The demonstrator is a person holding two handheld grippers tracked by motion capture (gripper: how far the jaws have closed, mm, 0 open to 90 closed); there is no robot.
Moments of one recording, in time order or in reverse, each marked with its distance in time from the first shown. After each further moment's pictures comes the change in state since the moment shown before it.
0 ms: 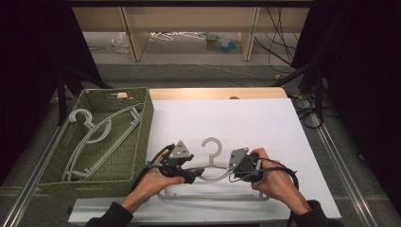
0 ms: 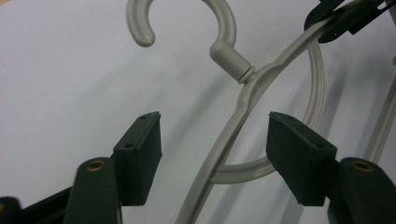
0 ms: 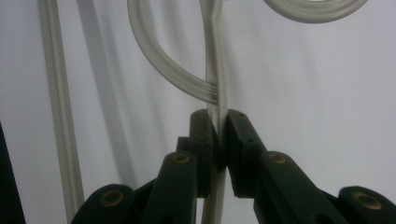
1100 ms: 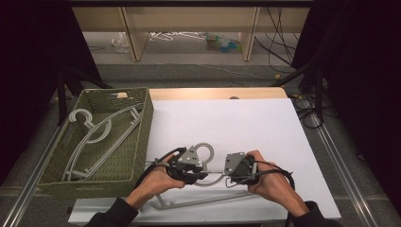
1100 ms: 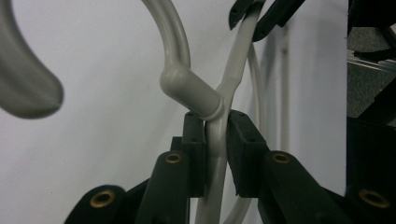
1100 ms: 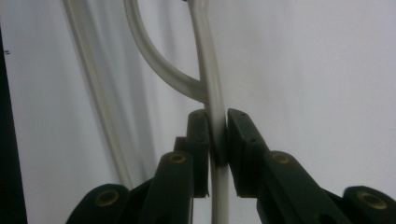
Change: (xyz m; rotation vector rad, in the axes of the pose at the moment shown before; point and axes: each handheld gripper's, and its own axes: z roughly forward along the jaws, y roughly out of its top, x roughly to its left) left arm -0.019 0.013 0.001 0.071 -0.154 0.145; right arm 0.010 0.009 0.001 -0.048 0.022 -0.049
